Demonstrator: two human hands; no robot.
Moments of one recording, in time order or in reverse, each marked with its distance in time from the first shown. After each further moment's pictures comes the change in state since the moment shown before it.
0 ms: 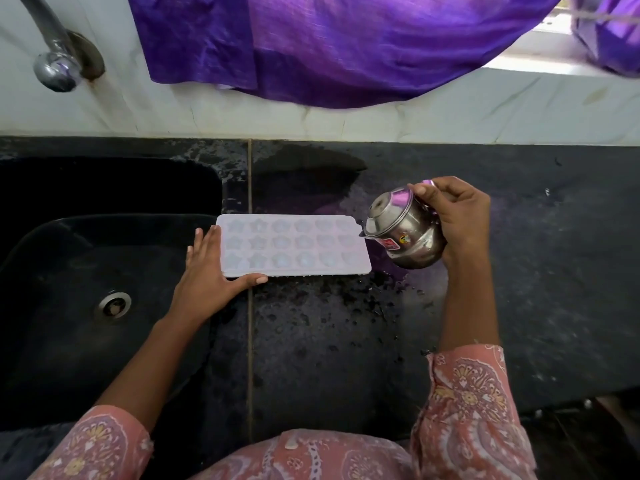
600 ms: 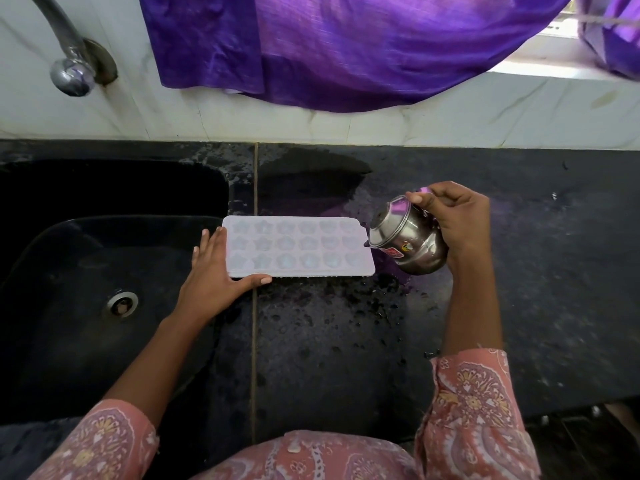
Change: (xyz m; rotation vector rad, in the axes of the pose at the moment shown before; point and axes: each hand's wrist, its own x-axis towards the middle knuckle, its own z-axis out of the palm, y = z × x) left_hand -0.001 -0.001 0.000 0.003 -0.006 0.001; right_hand -0.003 0.001 -0.001 -0.070 -0.066 -0.033
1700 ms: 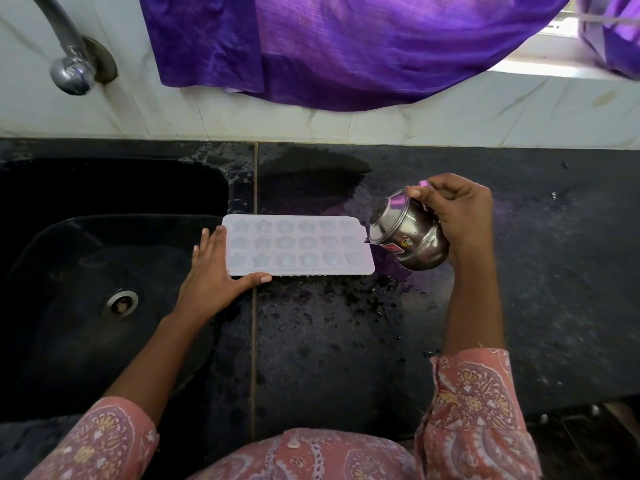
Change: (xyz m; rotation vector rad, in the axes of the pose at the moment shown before) left_hand -0.001 0.003 -0.001 0.005 0.003 -0.007; right_hand 0.002 -0.007 0.000 -0.094 -0.016 -0.051
